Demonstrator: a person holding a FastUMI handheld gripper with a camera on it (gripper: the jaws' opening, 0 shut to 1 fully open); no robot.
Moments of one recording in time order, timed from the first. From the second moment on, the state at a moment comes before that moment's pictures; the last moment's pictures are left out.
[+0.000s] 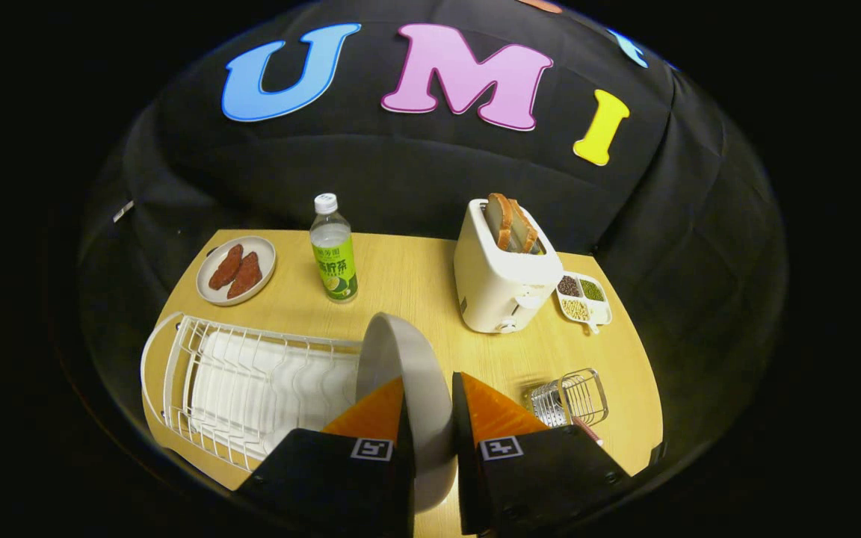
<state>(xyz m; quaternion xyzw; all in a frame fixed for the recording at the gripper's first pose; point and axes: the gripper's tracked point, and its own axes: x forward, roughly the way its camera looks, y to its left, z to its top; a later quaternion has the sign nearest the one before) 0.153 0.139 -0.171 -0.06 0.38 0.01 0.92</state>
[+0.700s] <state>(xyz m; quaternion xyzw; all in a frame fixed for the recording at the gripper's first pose) 0.091 0.086 -0.144 0.03 0.37 0.11 0.92</state>
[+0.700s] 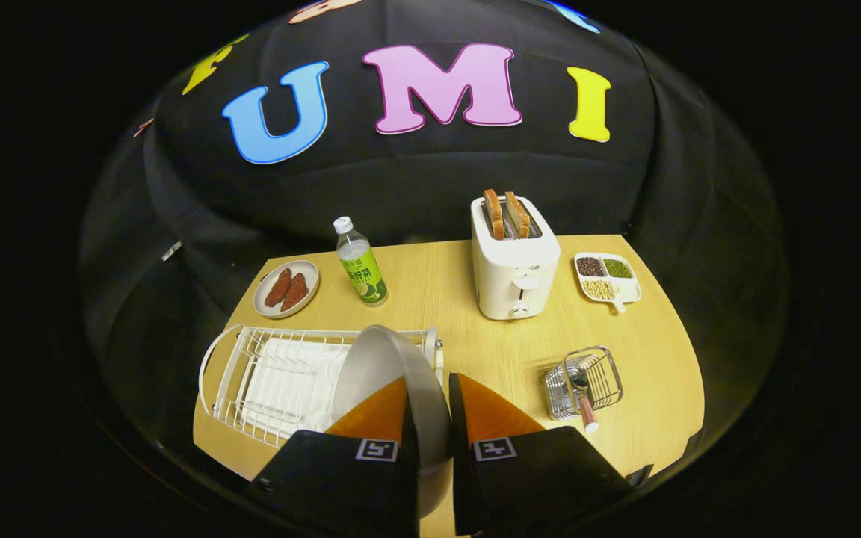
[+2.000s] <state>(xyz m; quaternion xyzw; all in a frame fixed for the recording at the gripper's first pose) 0.014 -0.064 -0.321 0.17 0.49 0.23 0.82</state>
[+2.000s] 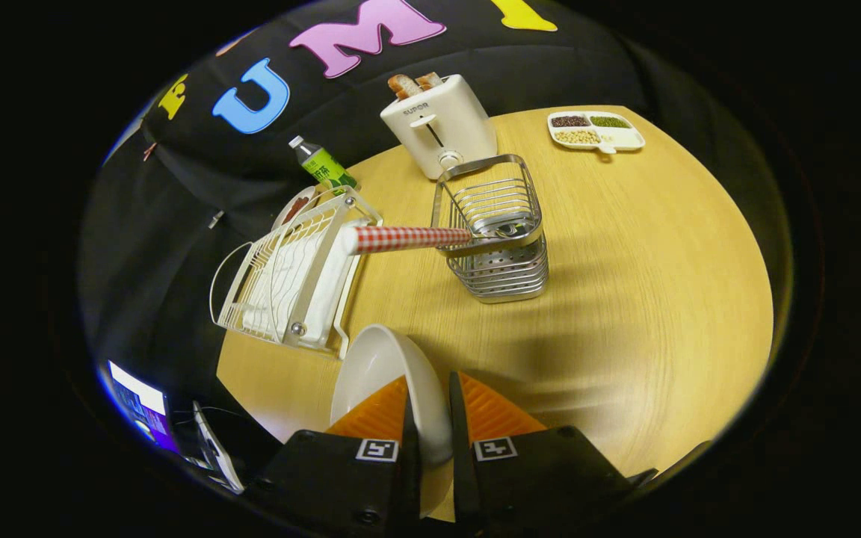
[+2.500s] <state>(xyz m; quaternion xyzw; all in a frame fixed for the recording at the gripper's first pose) 0.040 -0.077 -0.317 0.07 0.41 0.25 0.88</state>
